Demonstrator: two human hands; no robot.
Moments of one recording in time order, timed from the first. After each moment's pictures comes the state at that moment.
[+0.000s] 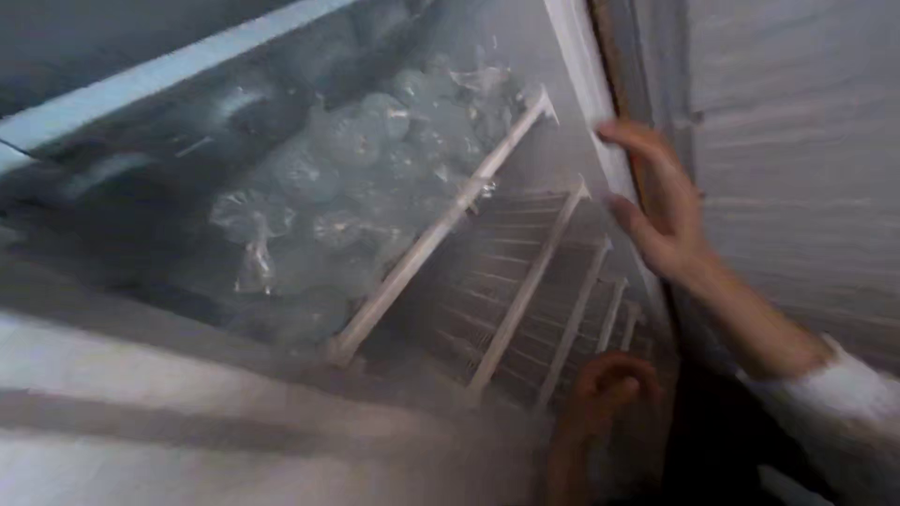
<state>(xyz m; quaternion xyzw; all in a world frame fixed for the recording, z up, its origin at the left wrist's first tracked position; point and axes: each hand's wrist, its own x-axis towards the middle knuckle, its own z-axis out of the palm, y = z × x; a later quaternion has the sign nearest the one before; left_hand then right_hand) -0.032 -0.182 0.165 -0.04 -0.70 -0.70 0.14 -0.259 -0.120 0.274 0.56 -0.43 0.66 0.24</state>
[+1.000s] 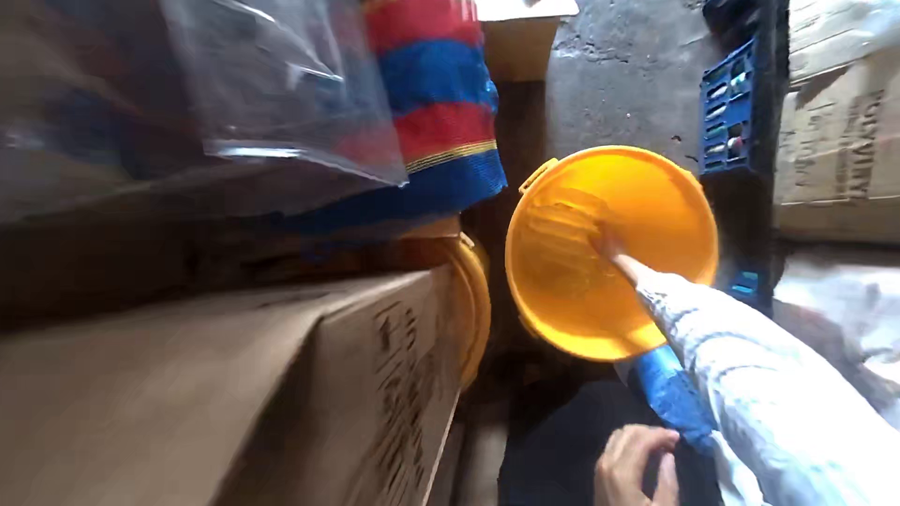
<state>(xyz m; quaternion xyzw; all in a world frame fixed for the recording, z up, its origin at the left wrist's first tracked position) 0.262 0.351 -0.184 -0.35 -0.62 -0.39 -0.59 0.379 0.614 -0.509 -0.67 -0.57 0.47 -0.08</state>
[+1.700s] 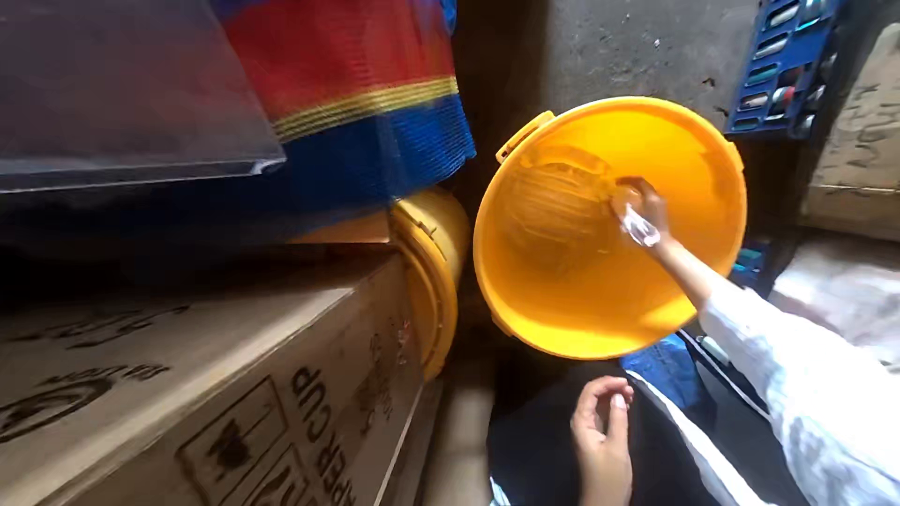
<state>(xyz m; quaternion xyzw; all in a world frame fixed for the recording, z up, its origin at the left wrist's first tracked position) 0.312 0.398 -0.247 -0.03 -0.64 -0.51 -0.57 0.422 0.639 -0.463 -0.59 -0.69 0.42 0.09</state>
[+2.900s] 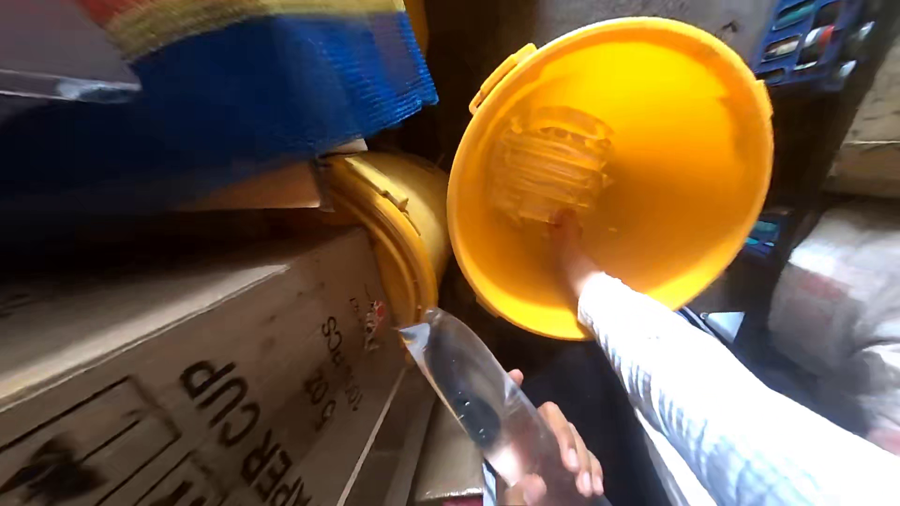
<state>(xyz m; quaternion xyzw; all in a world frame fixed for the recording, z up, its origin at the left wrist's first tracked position) 0.257 0.376 -0.228 0.20 -0.25 -0.70 -0.64 0.339 0.501 -0.615 -0.73 0.10 0.58 0.33</state>
